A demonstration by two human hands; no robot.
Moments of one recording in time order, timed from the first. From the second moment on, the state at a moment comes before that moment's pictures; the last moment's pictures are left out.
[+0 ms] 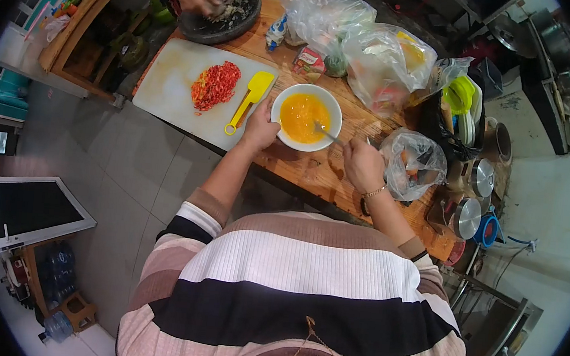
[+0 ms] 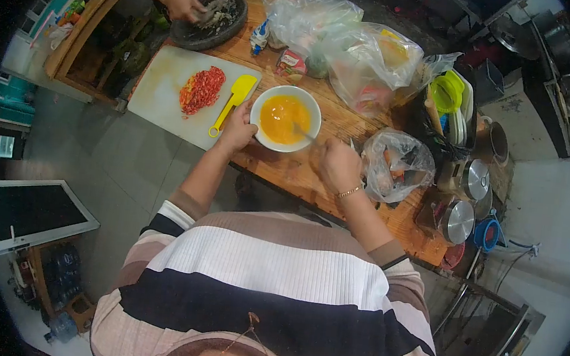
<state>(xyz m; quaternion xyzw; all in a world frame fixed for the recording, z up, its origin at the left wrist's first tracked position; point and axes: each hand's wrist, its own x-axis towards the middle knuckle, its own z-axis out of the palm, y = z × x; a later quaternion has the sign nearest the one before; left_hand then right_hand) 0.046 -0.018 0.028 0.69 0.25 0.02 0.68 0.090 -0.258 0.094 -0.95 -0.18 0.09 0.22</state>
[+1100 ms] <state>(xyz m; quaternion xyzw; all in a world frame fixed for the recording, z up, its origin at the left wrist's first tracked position) 0.030 -0.057 -0.004 0.78 0.09 0.33 0.53 0.082 -0.252 0.097 -0.95 -0.18 0.09 0.25</state>
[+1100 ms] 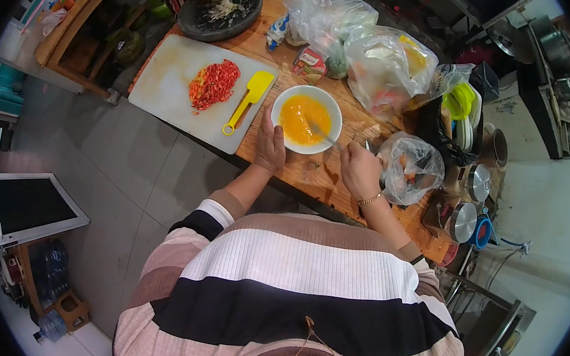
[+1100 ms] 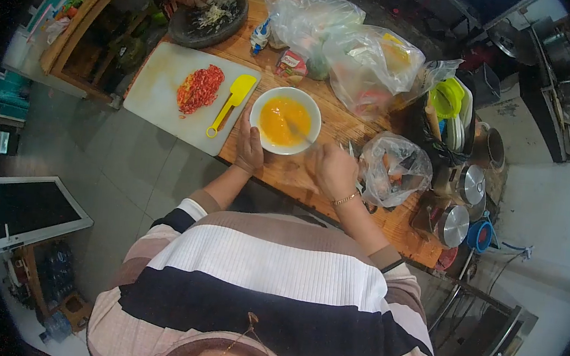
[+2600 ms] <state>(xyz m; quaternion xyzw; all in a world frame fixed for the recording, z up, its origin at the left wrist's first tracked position) 0.031 -0.057 -0.007 0.78 0.10 0.31 0.53 0.087 -0.265 0.073 -0.93 -0.22 0.13 0.26</state>
